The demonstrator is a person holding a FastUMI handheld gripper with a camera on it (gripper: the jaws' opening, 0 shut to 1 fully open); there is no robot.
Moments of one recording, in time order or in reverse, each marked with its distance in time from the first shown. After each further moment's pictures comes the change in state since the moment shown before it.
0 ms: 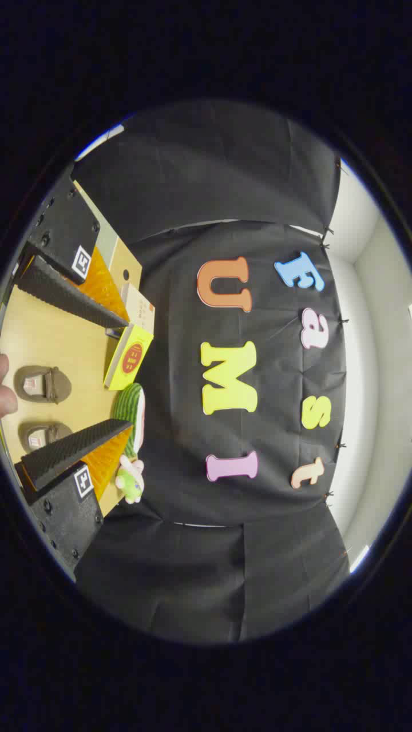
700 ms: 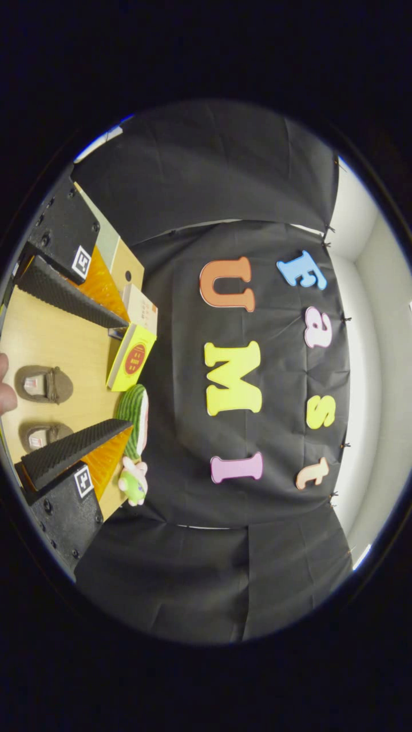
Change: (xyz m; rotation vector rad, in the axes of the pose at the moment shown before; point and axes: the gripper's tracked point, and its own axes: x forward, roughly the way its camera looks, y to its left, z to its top) arm 0.004 -0.002 -0.004 0.003 0.018 0.016
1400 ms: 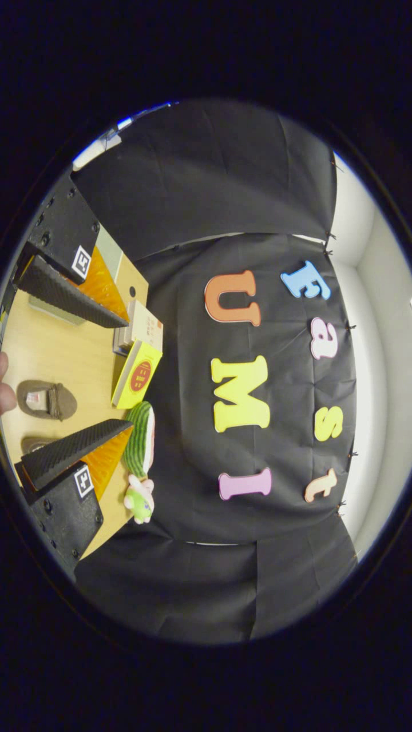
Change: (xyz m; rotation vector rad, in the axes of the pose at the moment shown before) arm 0.012 0.029 -0.011 0.022 0.042 0.094
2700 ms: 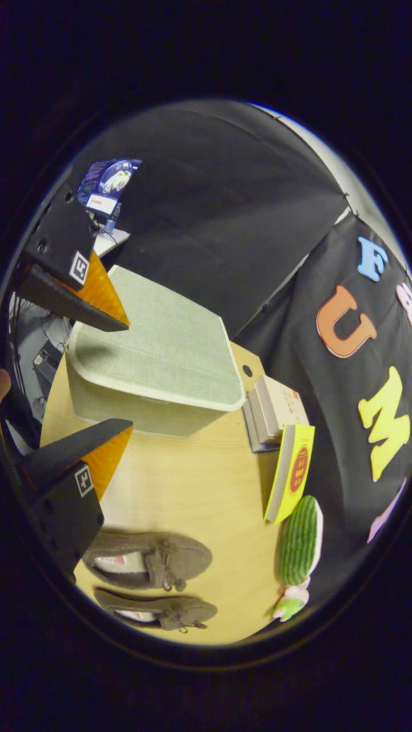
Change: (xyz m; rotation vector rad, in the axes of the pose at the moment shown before) arm 0.060 0.144 -0.205 0.388 0.692 0.411
